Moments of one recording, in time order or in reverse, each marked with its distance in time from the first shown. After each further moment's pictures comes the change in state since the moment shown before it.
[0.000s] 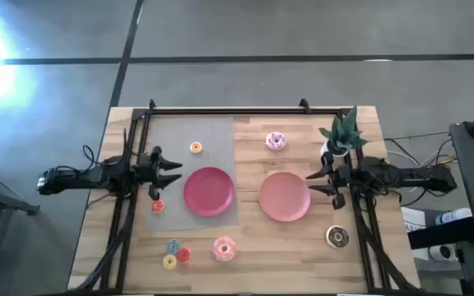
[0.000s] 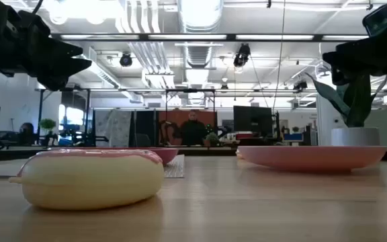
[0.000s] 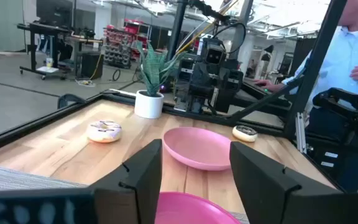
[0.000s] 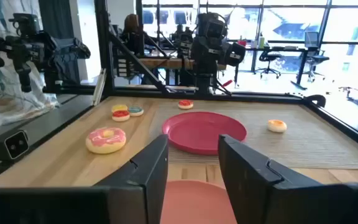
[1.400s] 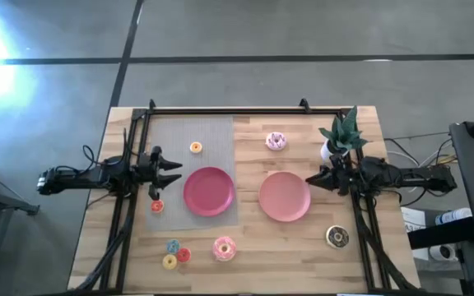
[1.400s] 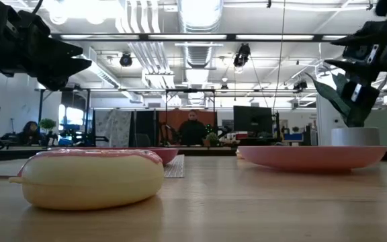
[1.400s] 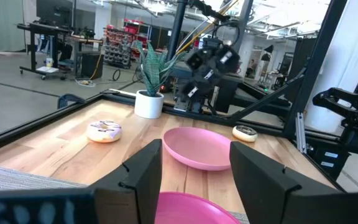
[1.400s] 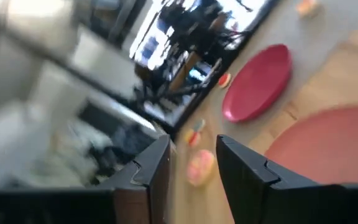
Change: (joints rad) left arm 0.000 0.000 0.000 0.000 0.000 0.000; right arm 0.002 0.000 0.000 0.007 0.059 1.076
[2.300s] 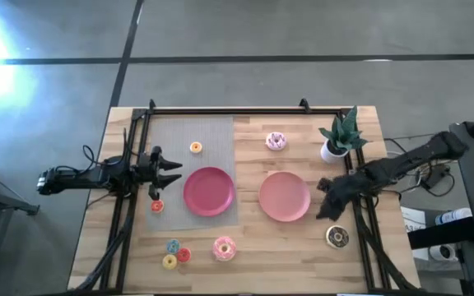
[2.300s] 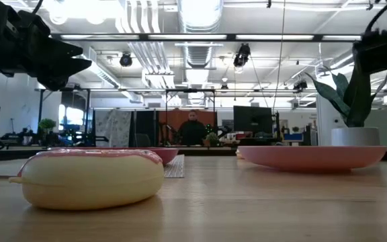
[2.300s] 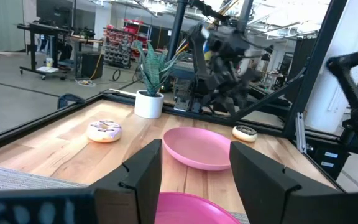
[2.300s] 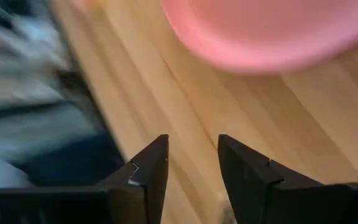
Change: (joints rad) left arm 0.000 0.000 0.000 0.000 0.000 0.000; right arm 0.348 0.714 0.421 -0.602 -0.185 0.145
